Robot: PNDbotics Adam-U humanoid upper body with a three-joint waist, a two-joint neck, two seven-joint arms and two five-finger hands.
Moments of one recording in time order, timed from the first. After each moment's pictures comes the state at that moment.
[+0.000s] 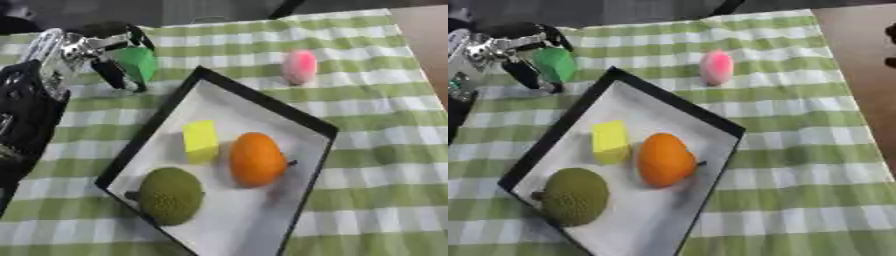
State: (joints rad) left arm -1.23 0.47 -0.10 -0.76 -0.93 -0.27 -0.49; right arm -0.40 -0.76 -0.05 -1.69 -0.26 -0.10 0.05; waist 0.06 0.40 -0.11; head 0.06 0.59
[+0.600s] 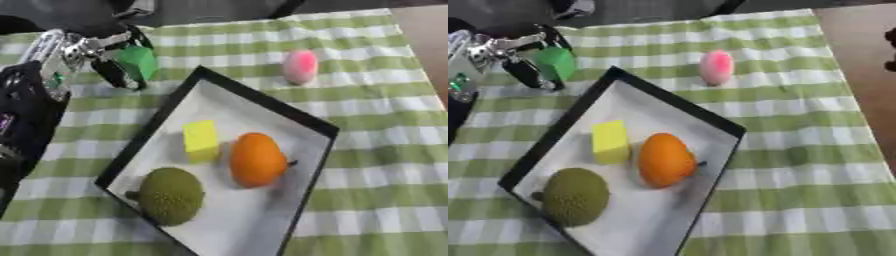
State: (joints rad) left arm -1.23 0.47 -0.10 -0.75 -0.94 -0.26 -0.50; right arm -0.40 -0.76 -0.05 -1.69 -0.25 -0.10 0.06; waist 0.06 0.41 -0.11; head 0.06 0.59
